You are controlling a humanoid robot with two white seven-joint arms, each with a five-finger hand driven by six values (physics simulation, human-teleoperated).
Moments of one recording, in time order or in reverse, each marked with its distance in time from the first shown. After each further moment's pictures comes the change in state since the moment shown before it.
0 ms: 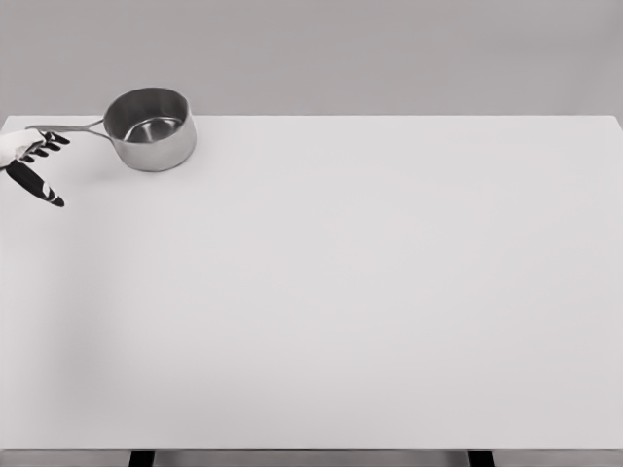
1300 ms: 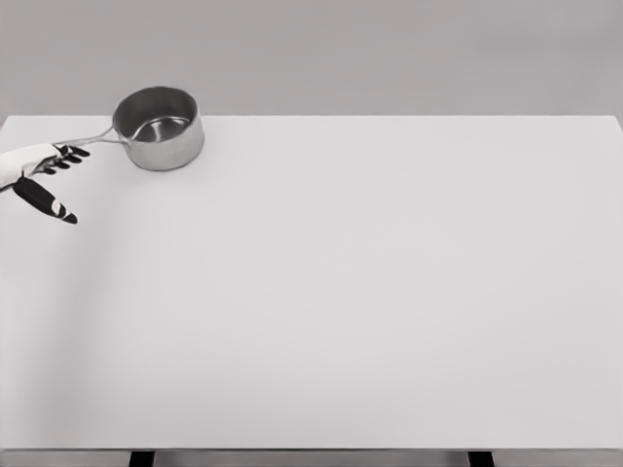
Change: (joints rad) left arm 0.132 0.120 -0.007 -0.259 0.178 0.009 0.000; right arm 0.000 0.000 0.000 0.000 0.000 0.000 0.000
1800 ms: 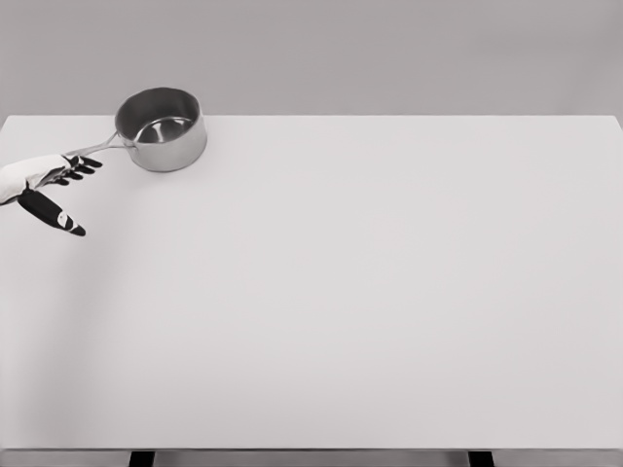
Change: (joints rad) left arm 0.063 0.059 0.000 -0.118 0.104 0.001 0.000; right arm 0.000 0.000 0.000 0.000 0.000 0.000 0.000
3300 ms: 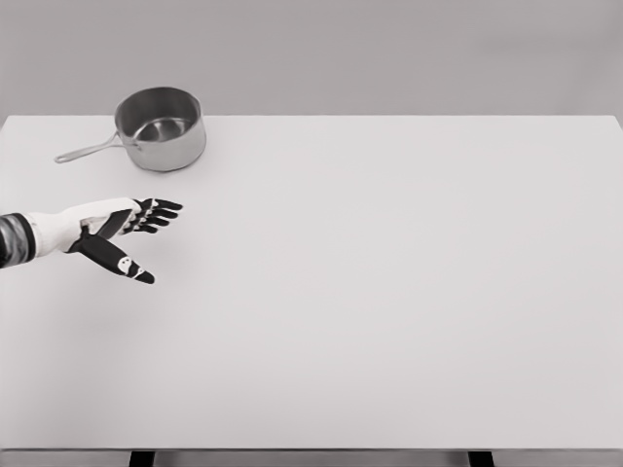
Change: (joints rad) left arm 0.170 0.040 0.009 -0.258 0.421 -0.008 0.000; right arm 0.000 0.000 0.000 0.000 0.000 0.000 0.000
